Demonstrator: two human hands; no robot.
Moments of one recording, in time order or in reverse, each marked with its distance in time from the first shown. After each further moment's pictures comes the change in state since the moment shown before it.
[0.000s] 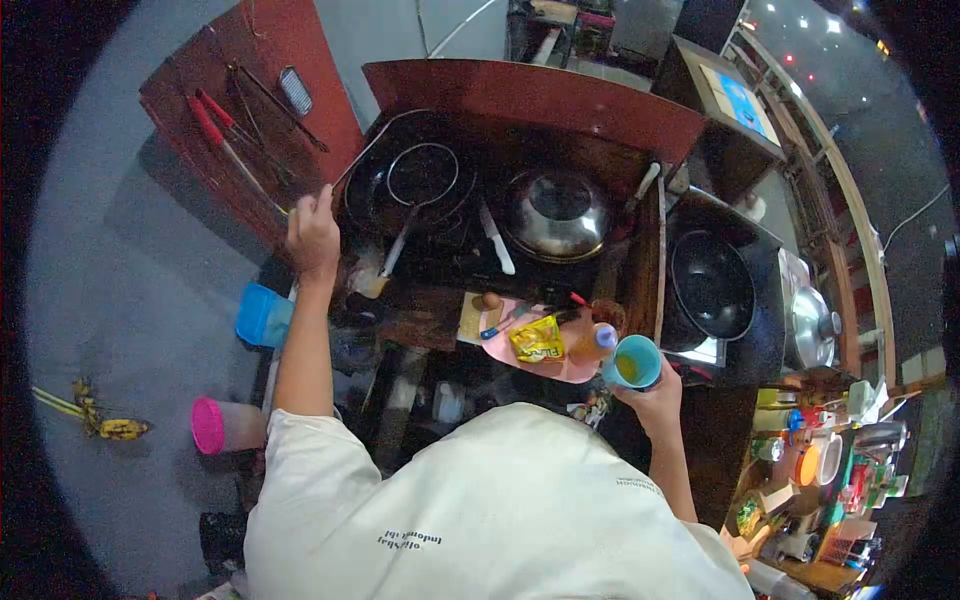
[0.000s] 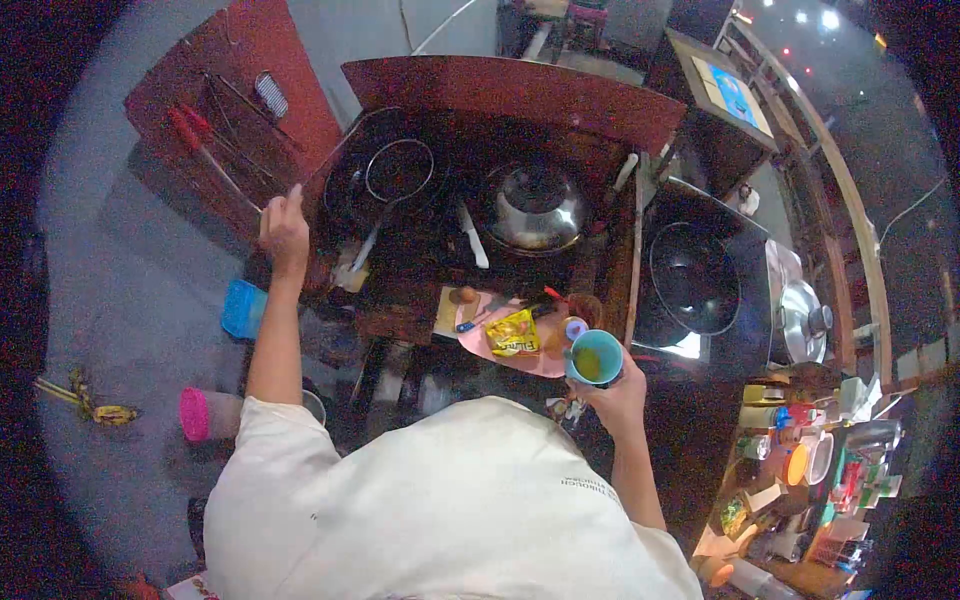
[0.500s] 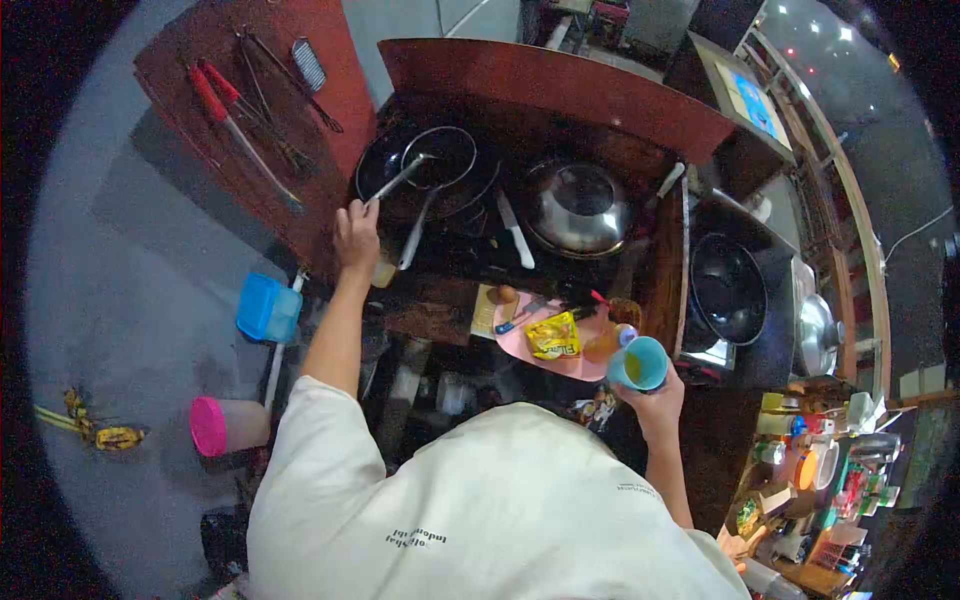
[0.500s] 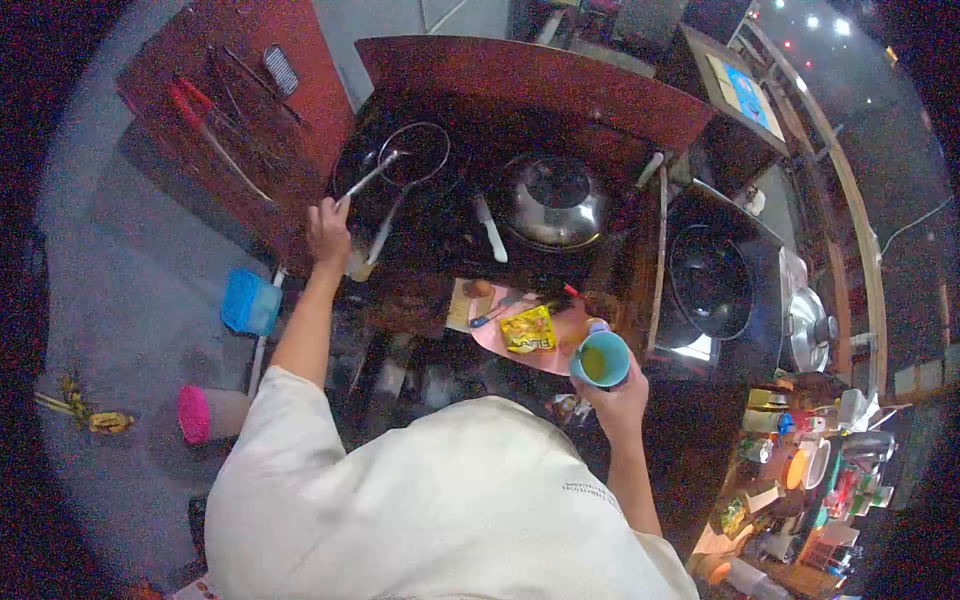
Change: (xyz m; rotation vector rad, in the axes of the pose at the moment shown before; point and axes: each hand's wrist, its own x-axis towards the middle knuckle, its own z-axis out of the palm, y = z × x) left_hand -0.079 -0.007 0.103 -0.057 -0.231 0.038; right_hand 0.001 -0.005 0.048 0.039 0.055 0.050
